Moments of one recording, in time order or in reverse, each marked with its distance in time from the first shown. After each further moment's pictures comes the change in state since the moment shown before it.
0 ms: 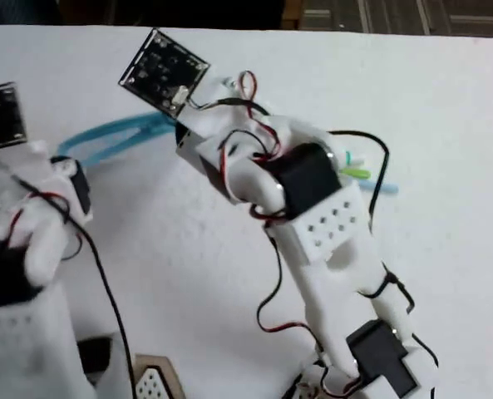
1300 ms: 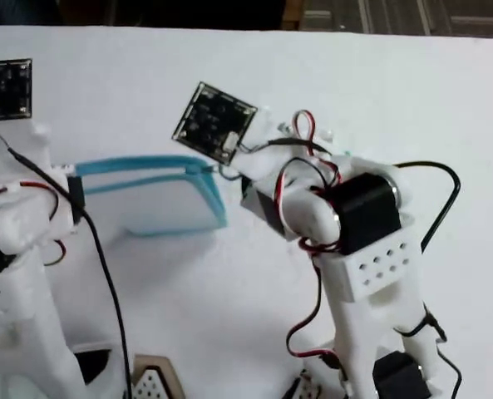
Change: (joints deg) left arm 1.8 22.9 -18.5 21.3 -6.3; right arm 9.1 -12.6 9.3 19.3 10.6
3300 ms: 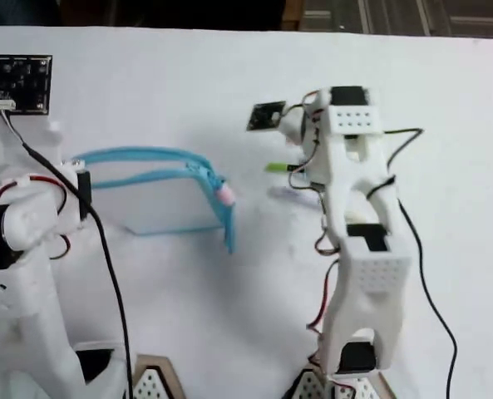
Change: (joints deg) left arm 3.6 0.0 0.1 -2.1 -2.5; right arm 21.1 57.9 -11.3 -6.9 32.9
